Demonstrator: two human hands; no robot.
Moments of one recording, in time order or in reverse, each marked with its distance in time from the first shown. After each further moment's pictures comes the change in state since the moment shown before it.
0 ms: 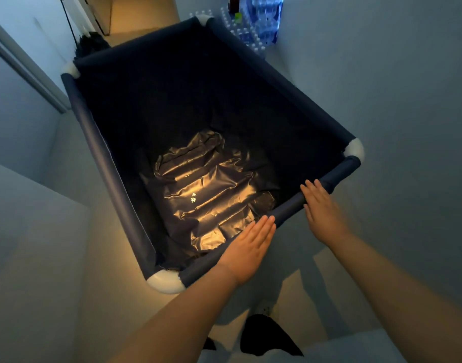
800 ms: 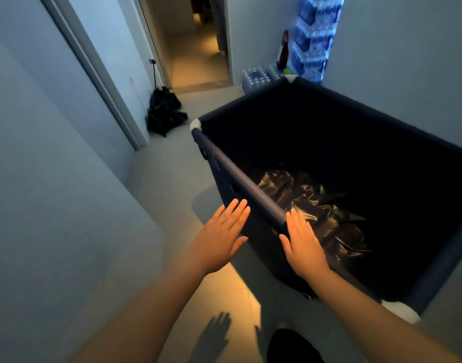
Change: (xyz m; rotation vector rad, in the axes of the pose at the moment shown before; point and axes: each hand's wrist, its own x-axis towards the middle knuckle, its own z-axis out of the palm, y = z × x) left_hand -0.331 -0.341 -0.016 -0.047 0.201 -0.174; right_hand 0.003 -0.462 0.110 0.024 0.053 0.020
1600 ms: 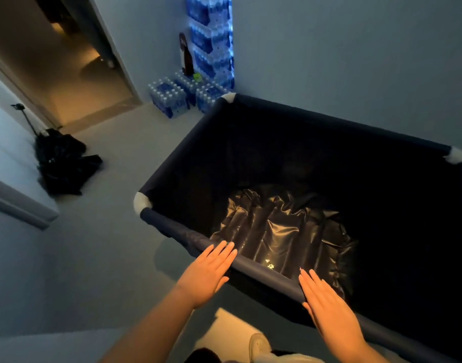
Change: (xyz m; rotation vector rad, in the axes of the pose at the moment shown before) left_hand 0.215 -0.225 0.068 0.105 -0.174 0.545; right_hand 0.114 -0.036 0.027 -0.237 -0.028 0.292
